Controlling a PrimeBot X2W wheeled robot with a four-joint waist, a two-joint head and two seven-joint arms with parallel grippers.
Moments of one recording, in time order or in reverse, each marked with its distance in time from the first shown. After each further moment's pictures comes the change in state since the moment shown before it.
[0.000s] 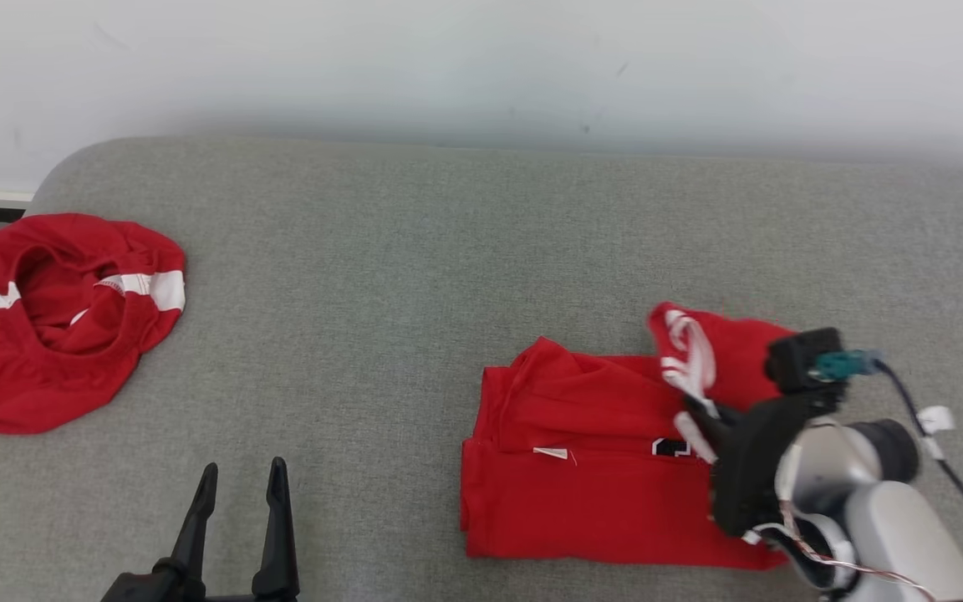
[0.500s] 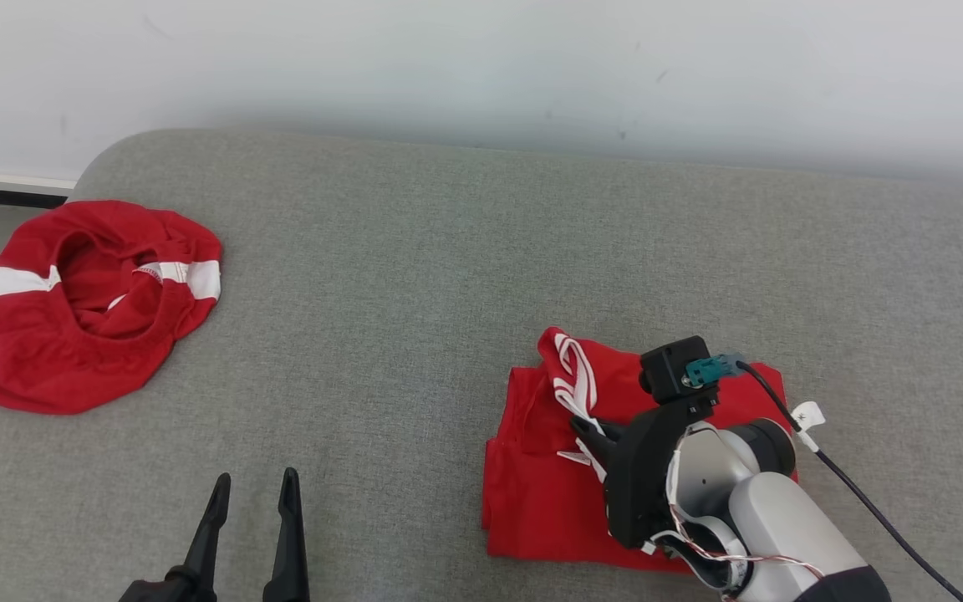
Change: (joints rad) left arm 0.014 0.000 -0.025 0.005 -0.007 0.005 0.000; right arm -0.121 0.088 0.215 0.208 0.070 0.000 -0.080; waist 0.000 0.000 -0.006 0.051
